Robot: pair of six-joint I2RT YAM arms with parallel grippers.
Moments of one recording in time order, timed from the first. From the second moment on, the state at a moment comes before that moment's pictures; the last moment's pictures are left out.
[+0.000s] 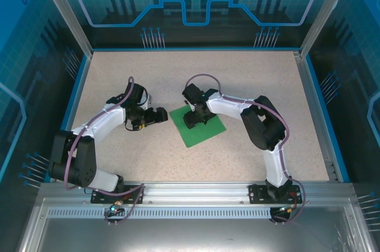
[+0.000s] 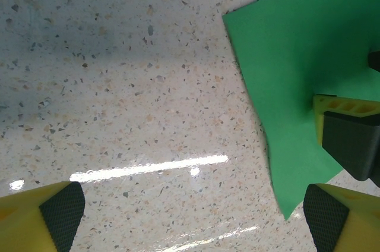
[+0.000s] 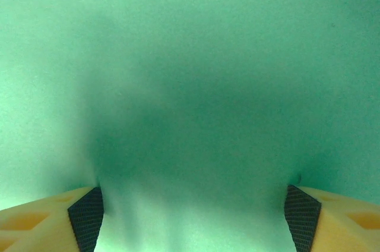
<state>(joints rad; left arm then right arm) -0.19 1.45 0.89 -0.65 0.33 -0.45 0.73 2.07 1.45 -0.69 0.07 0.22</state>
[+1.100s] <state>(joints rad) -0.19 1.46 0.89 -0.65 0.35 -0.45 0.75 2.02 1.46 -0.73 0.15 0.24</state>
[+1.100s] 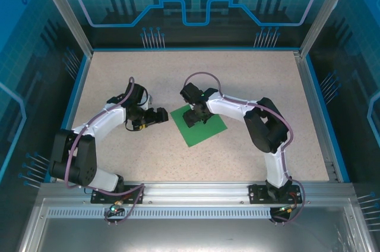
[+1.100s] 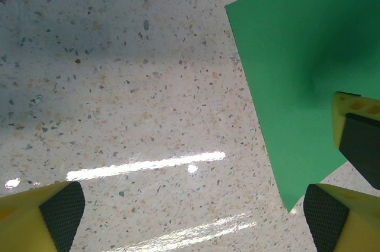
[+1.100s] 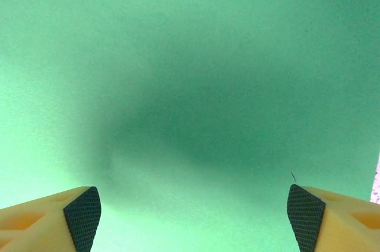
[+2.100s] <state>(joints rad) -0.19 1.48 0.89 -0.65 0.36 -0.45 0.75 2.08 1.46 -0.68 0.13 0.38</state>
